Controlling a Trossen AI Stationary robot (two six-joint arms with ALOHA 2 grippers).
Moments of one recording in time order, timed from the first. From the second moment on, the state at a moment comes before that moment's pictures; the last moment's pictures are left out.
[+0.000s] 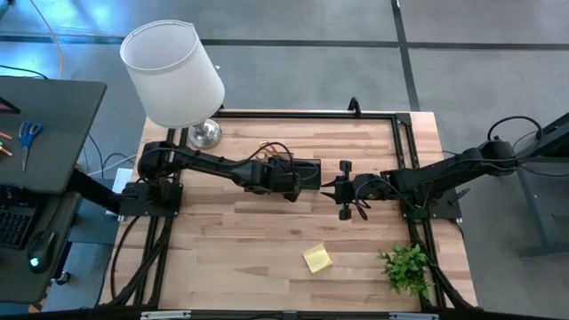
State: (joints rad) left arm 0.07 1.90 1.43 -0.78 -0.48 -1.02; right arm 0.16 1.17 0.56 0.06 0.32 -0.20
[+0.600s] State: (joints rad) left arm -0.12 1.80 1.43 -0.80 -0.60 -0.89; right arm 0.16 1.17 0.56 0.04 0.01 -0.11
